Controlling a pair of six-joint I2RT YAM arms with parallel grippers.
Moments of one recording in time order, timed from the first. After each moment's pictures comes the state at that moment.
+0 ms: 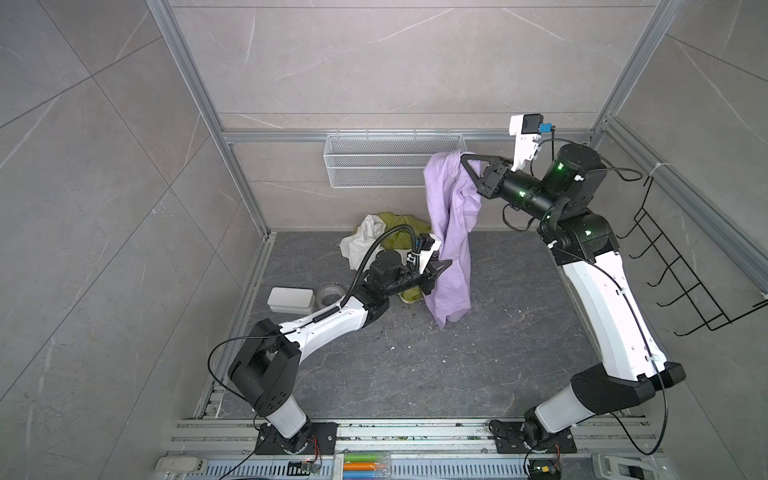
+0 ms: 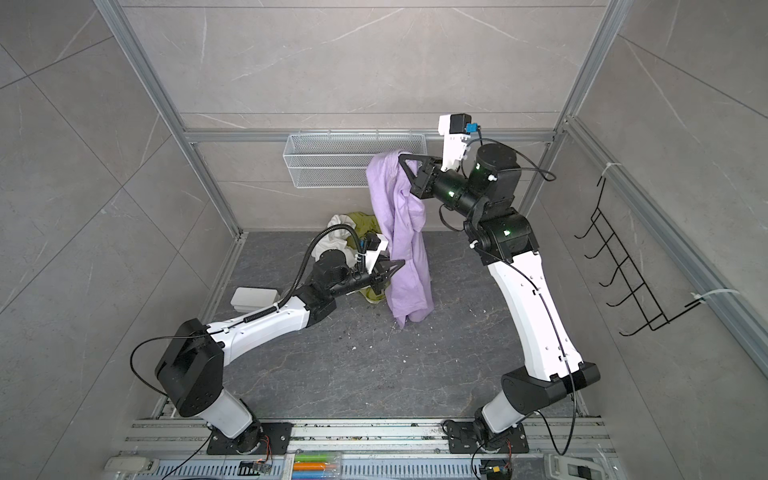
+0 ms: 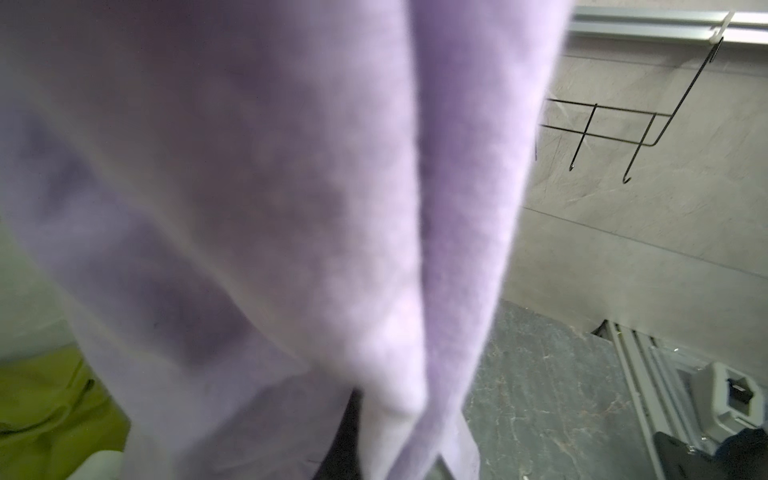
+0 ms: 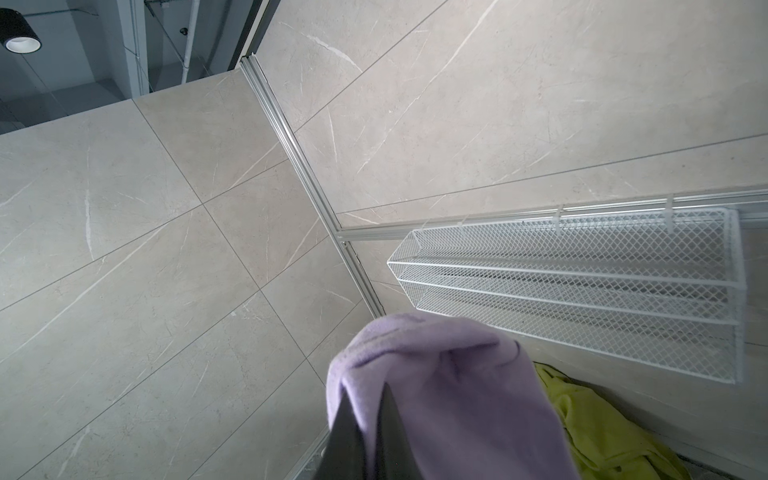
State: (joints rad) left arm -0.77 1.63 1.16 0.45 0.40 -0.07; right arm 0.36 1.58 2.12 -0.43 -0.43 0.46
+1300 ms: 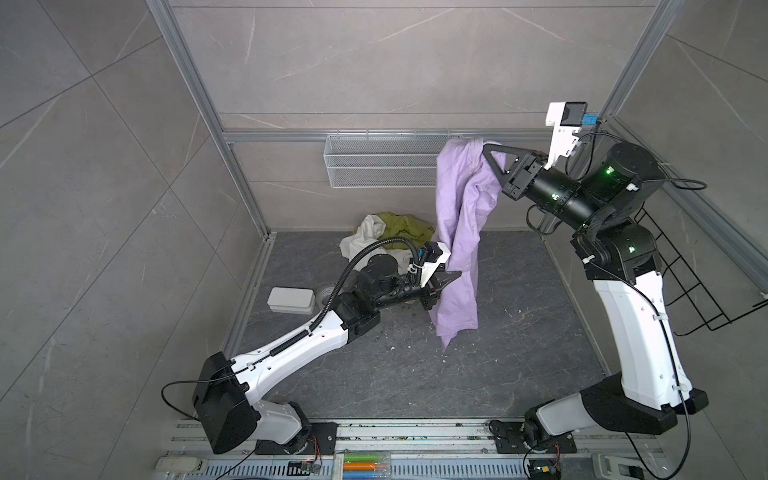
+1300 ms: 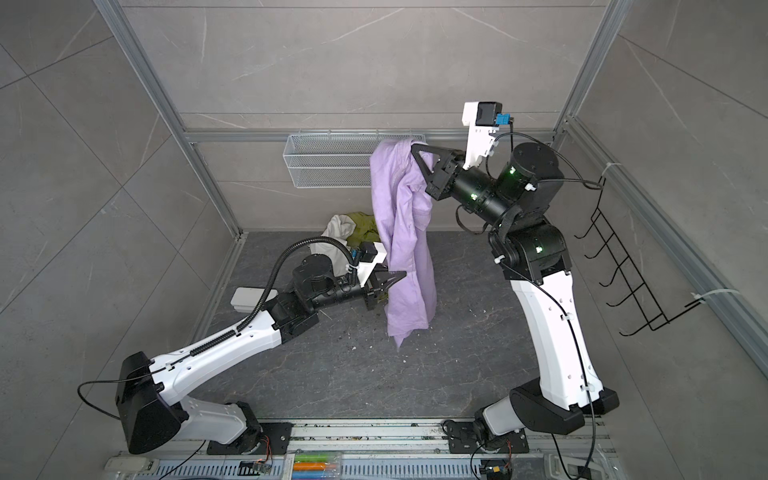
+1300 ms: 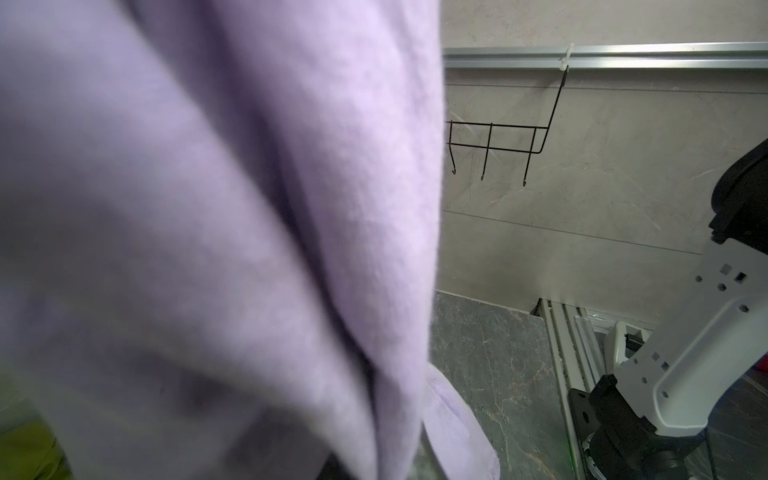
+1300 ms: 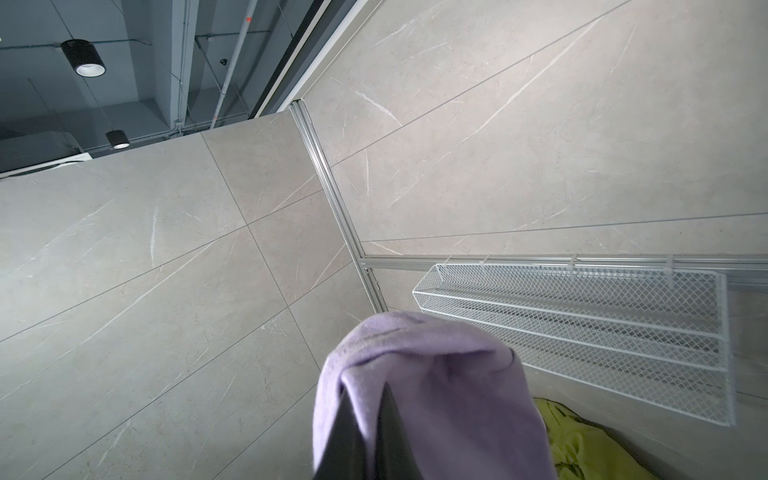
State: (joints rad) left arm -0.91 1.37 1.19 0.16 0.37 0.04; right arm 0.36 1.48 2.19 -0.48 -0.44 0.45
